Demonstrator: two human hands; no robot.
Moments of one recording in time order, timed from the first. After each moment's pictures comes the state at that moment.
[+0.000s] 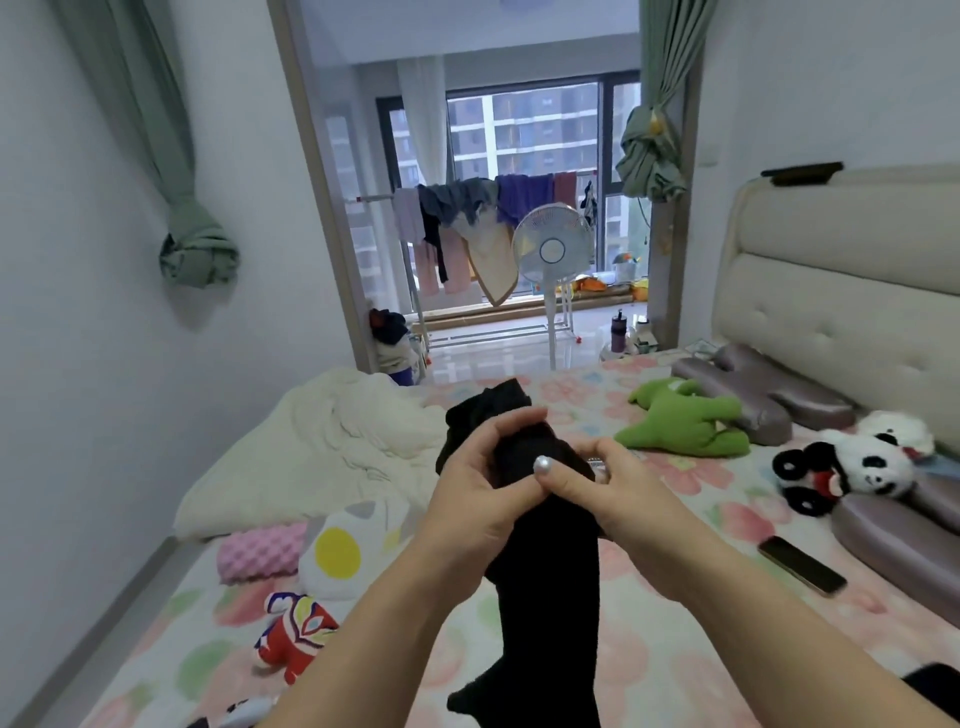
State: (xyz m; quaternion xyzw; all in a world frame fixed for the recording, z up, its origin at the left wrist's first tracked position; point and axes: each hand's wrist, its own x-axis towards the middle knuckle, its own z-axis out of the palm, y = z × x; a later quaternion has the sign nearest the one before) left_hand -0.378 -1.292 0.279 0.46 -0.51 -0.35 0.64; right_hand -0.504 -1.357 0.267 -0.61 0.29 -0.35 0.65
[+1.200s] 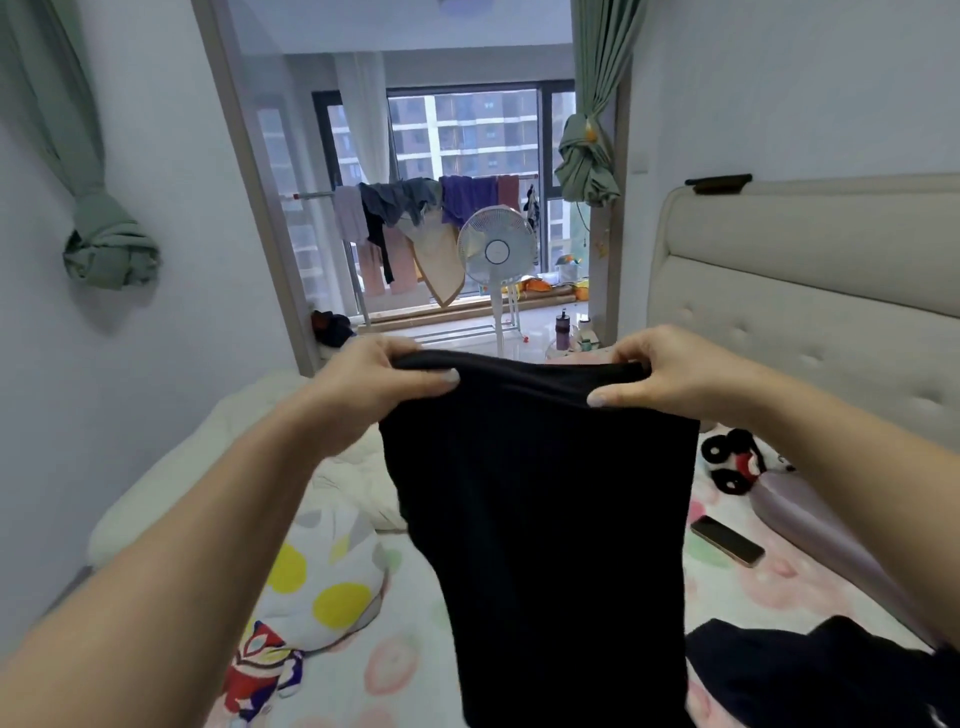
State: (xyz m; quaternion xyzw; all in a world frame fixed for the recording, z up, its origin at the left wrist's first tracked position) left_hand -0.317 -1.333 0.350 0.52 -0.62 -0.34 0.48; right_hand -0.584 -1.423 0.351 -0.85 0.41 -0.23 0.24
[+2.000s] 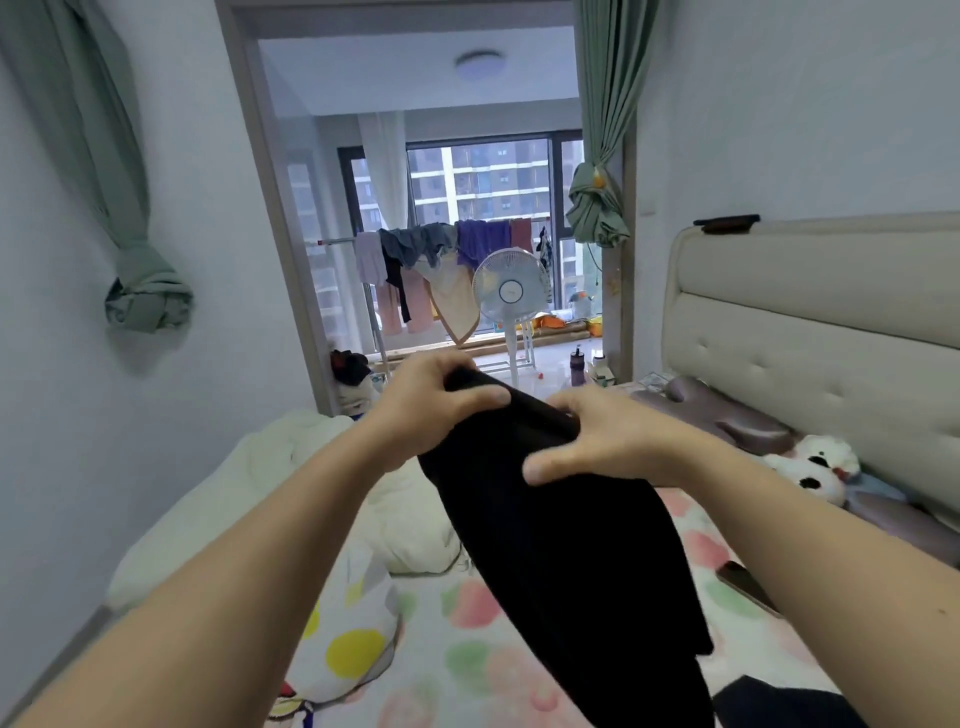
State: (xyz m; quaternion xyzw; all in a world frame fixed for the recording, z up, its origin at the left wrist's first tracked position) left_hand -0.353 -1.337 0.375 0.59 -0.68 -0.08 0.43; right_hand -0.537 -1.398 0.352 -0.86 0.31 -0.23 0.34
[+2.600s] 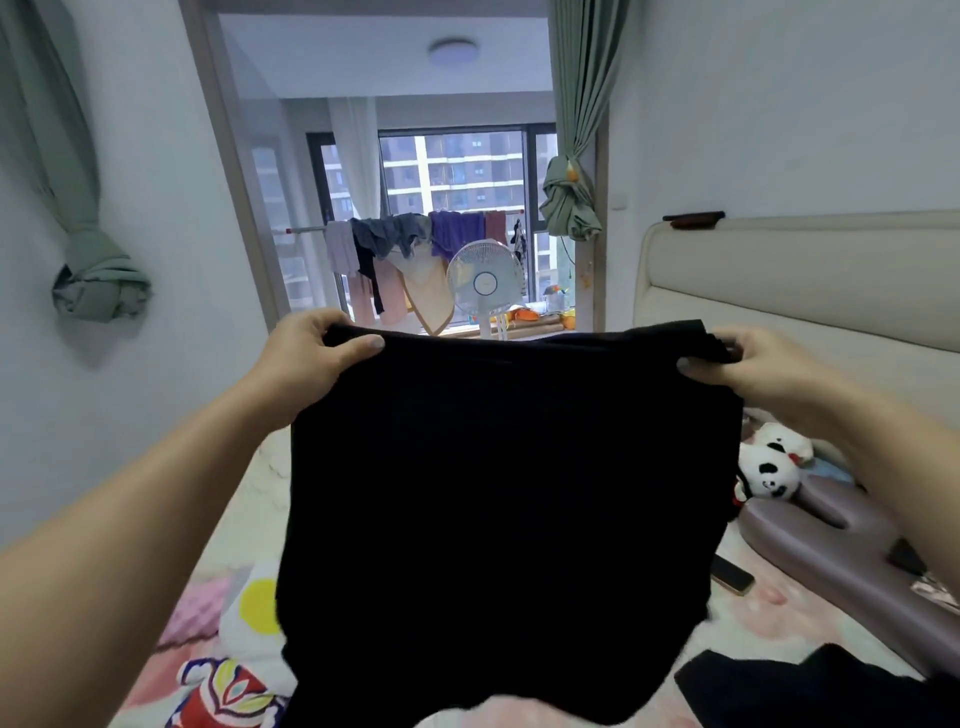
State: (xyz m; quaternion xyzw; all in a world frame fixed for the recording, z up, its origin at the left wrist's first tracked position) left_hand -0.284 -1.347 0.388 0.65 -0.58 -0.03 0.49; right_hand -0.653 -1.441 0.356 -0.71 0.41 -0.43 0.38
